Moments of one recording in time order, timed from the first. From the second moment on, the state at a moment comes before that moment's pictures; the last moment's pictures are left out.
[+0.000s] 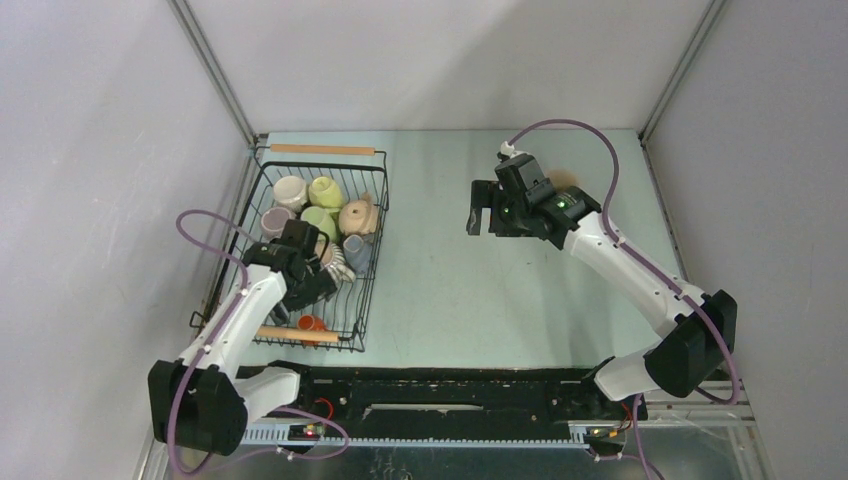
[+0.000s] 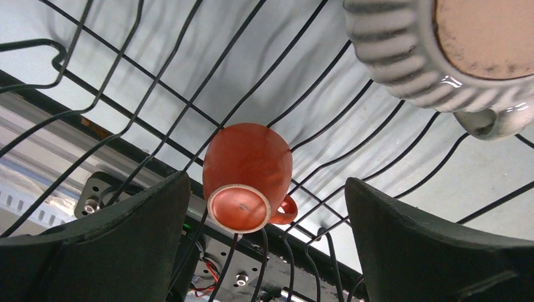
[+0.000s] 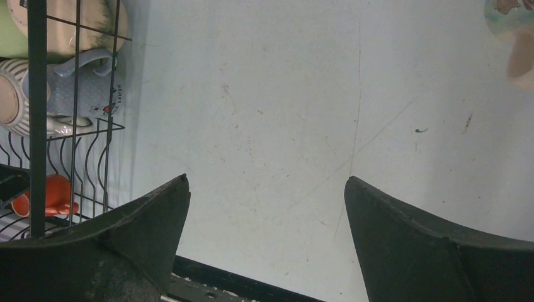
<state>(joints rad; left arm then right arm) -0.17 1.10 0.83 -1.10 -0.30 -0.76 0.62 1.44 1.38 -0.76 0.12 0.54</state>
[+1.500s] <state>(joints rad) -0.16 1.11 0.73 -0.99 -0.18 -0.79 0.70 1.44 1.36 -0.76 0.18 0.58</state>
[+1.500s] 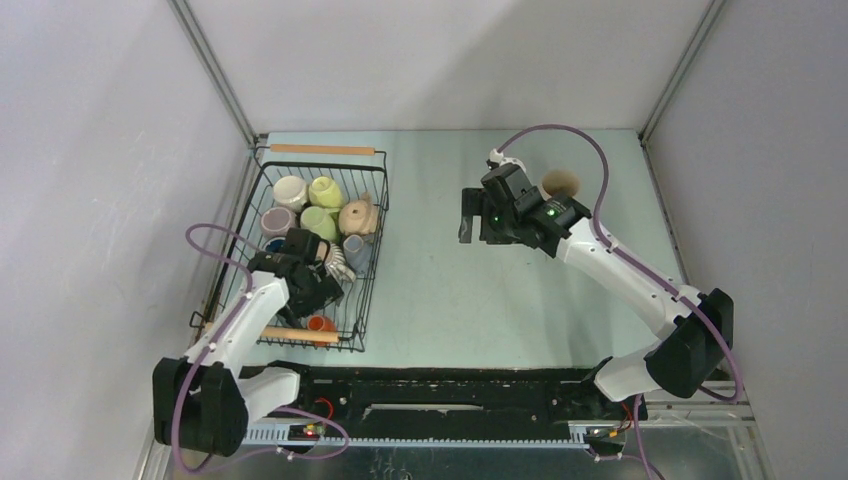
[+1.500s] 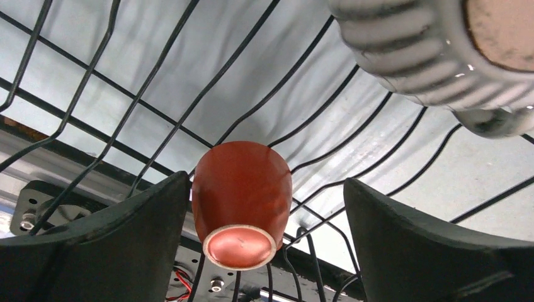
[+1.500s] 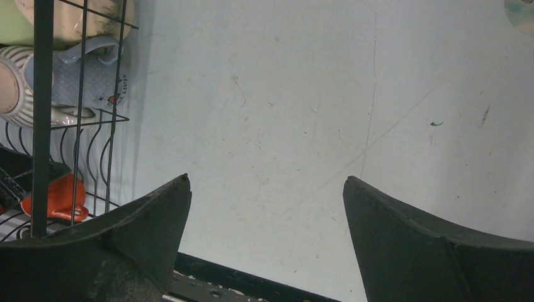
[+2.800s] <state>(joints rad) -0.17 1.25 0.77 -1.07 -0.06 -0.72 0.70 1.44 1.29 -0.70 0.20 0.59</state>
